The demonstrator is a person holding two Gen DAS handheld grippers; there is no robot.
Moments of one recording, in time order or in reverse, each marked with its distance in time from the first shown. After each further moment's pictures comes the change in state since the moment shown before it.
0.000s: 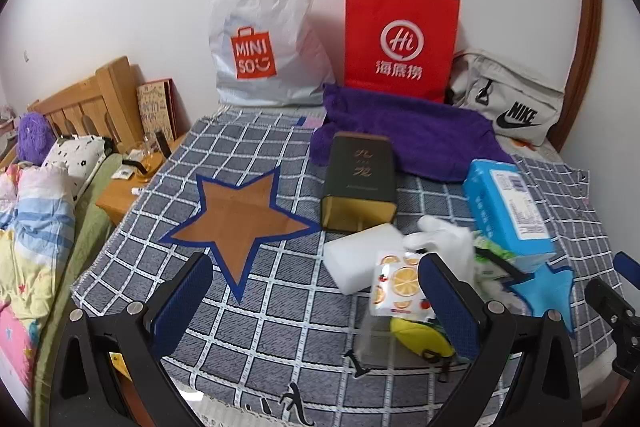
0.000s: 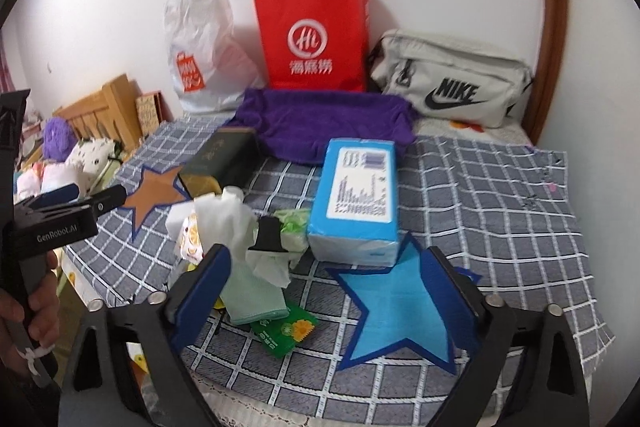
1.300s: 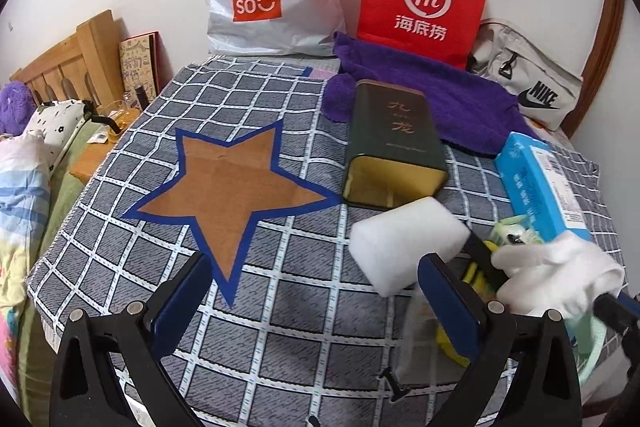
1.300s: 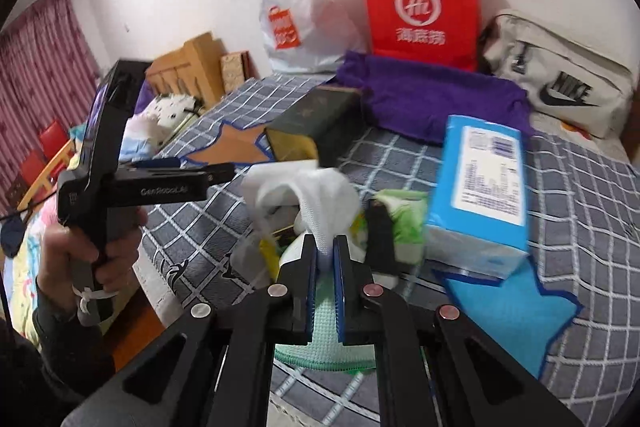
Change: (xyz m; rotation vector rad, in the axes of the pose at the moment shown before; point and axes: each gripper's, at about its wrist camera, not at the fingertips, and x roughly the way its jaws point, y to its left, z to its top) left arm 0.070 0.026 -0.013 -0.037 0.112 -0.074; right arm 0.028 0.027 -0.007 -0.122 0.034 0.267
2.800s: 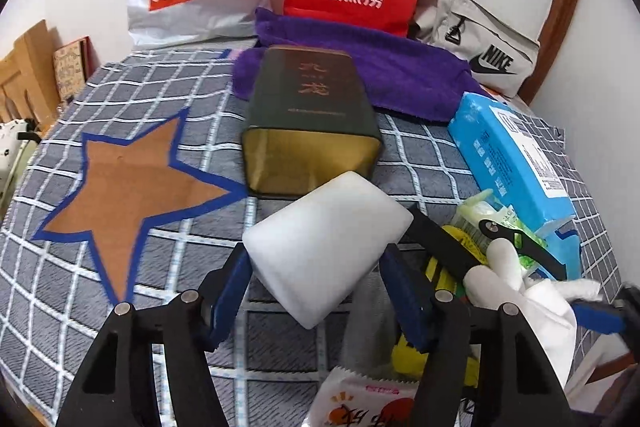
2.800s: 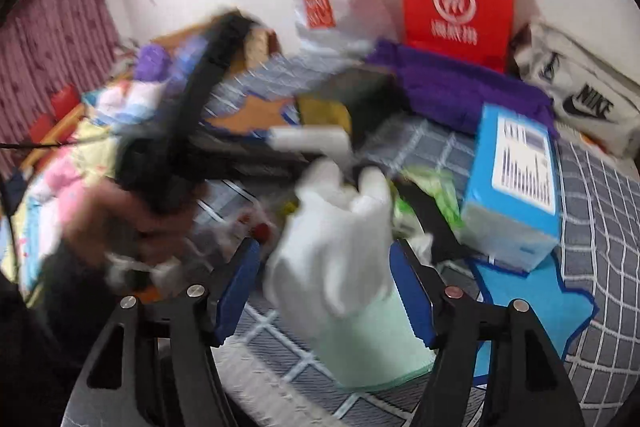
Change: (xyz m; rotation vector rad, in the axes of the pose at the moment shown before) left arm 0.042 -0.032 -0.005 0.106 0.031 -0.161; right arm 0.036 0.028 -0.028 -0.117 0.096 0.031
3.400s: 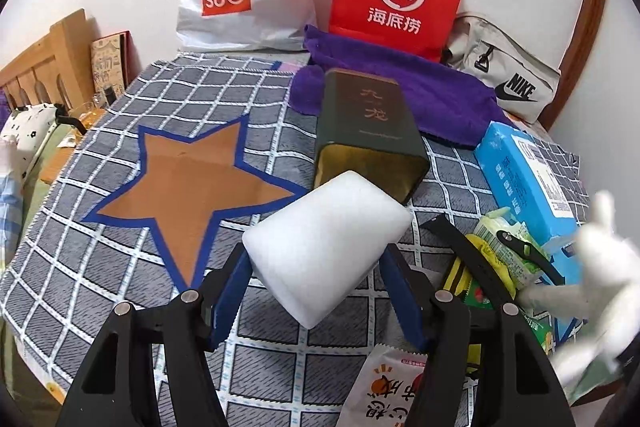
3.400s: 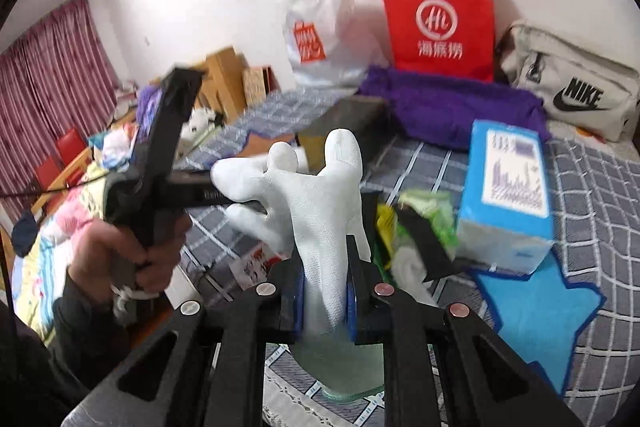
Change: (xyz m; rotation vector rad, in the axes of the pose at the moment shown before) left arm -0.031 0.029 -0.002 -0.077 -0.040 0.071; right arm -0.051 -0.008 0.008 0.079 -0.187 0.026
